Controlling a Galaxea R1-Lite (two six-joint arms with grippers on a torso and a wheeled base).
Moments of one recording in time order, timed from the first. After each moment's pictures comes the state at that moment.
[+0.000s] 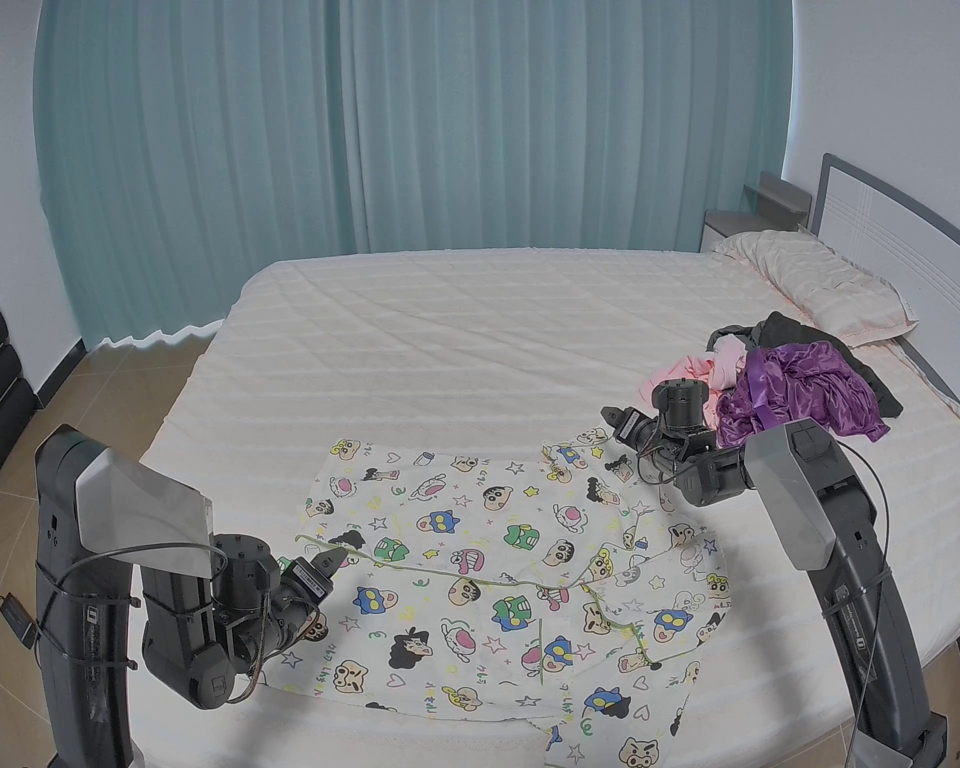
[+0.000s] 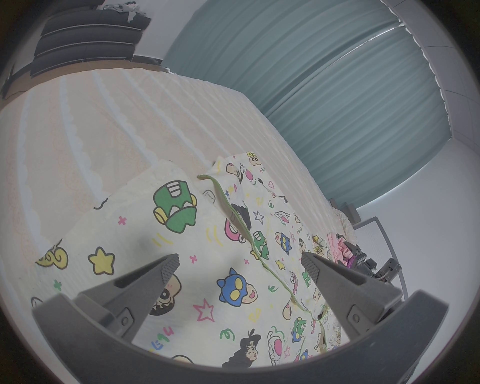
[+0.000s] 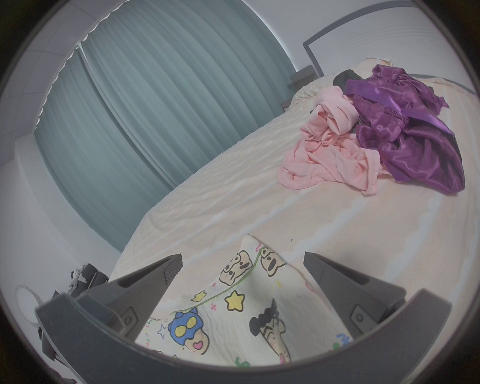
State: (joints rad) left arm -0.28 2.39 -0.32 -1.55 0.09 -0.98; right arm 0.22 2.85 -2.00 -0.49 -0.10 0.63
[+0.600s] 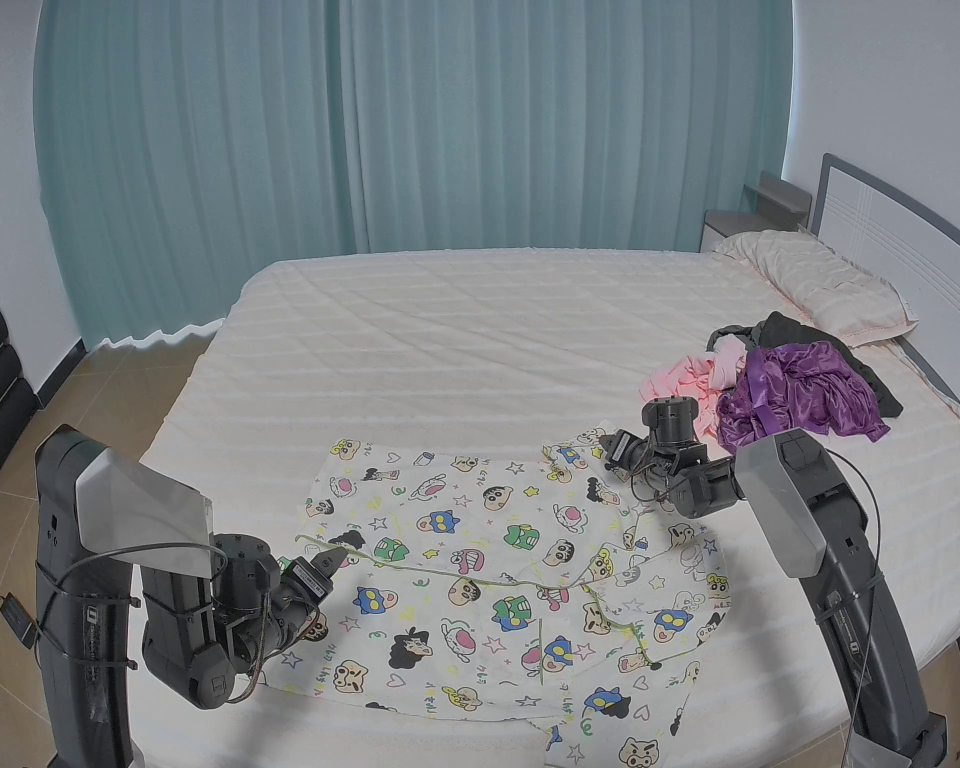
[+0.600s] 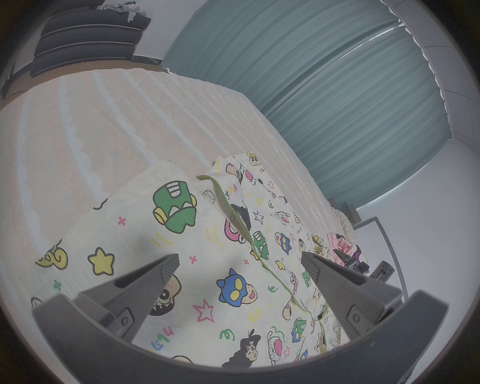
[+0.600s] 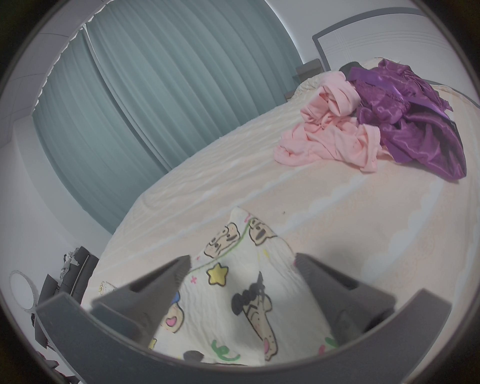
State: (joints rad) left arm -0.28 2.39 -0.32 -1.55 0.09 -0.98; right arm 0.24 2.88 -2.00 -0.44 -0.09 0.58
